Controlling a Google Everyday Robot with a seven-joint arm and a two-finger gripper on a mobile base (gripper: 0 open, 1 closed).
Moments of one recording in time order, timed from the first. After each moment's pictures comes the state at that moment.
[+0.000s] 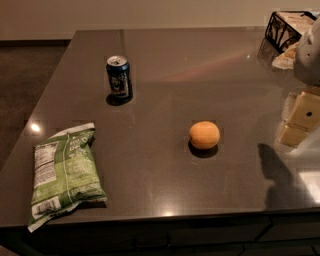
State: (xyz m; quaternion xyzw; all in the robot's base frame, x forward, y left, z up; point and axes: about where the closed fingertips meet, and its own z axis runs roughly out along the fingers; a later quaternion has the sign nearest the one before) arm 0.438 -0.216 0.978 -0.60 0.78 -0.04 0.16
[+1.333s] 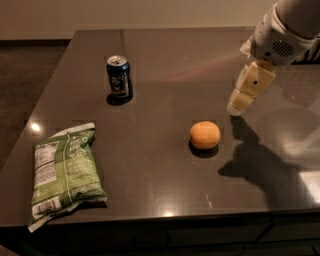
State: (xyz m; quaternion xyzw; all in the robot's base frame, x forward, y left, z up) arm 0.529 -0.177 0.968 -0.57 0.79 0.02 0.22
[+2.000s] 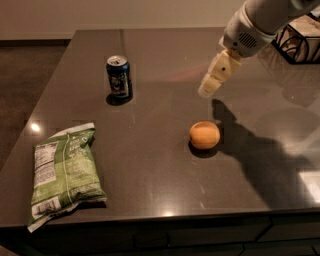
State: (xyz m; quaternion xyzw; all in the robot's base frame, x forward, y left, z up) arm 0.592 -0.134 0.961 -0.54 0.80 0.06 0.26
